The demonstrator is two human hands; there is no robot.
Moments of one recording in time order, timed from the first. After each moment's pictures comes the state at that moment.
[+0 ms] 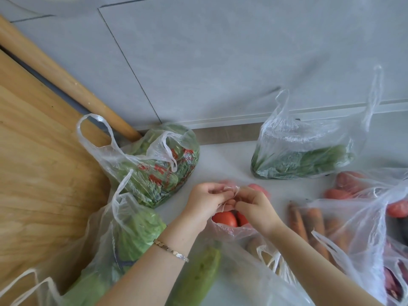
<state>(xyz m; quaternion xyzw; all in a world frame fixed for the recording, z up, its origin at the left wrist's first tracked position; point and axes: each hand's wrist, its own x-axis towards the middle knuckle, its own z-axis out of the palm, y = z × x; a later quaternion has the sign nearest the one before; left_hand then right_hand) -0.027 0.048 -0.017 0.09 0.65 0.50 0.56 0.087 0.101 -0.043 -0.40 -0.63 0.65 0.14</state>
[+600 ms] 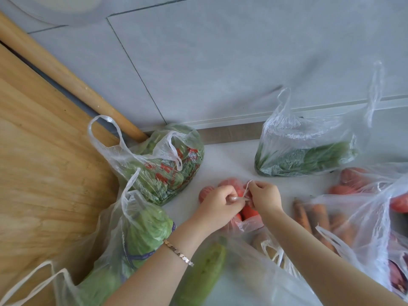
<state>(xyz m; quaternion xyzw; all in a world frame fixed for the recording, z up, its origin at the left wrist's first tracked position) -0.019 0.032 -0.028 0.43 0.74 0.29 0.43 0.080 0.115 -0.061 -0.62 -0.51 0.58 0.16</state>
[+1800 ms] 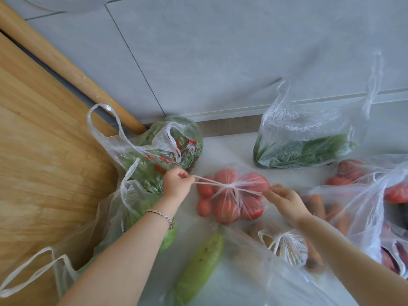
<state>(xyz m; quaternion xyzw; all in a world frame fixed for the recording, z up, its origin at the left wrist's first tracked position) -0.093 0.025 -0.071 0.20 0.87 0.35 0.27 0.150 0.119 -0.081 -0.51 -0.62 0.58 0.10</state>
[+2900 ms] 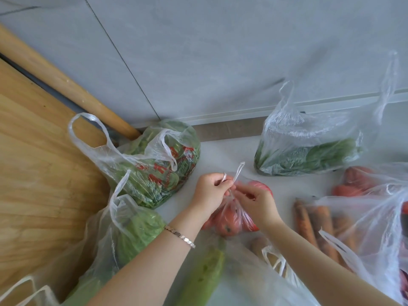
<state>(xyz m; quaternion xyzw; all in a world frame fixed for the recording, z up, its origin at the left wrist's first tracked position) -0.038 0.068 -0.056 0.27 0.75 0.42 0.44 0.080 0.107 -0.083 -0.48 -0.61 0.59 0.22</state>
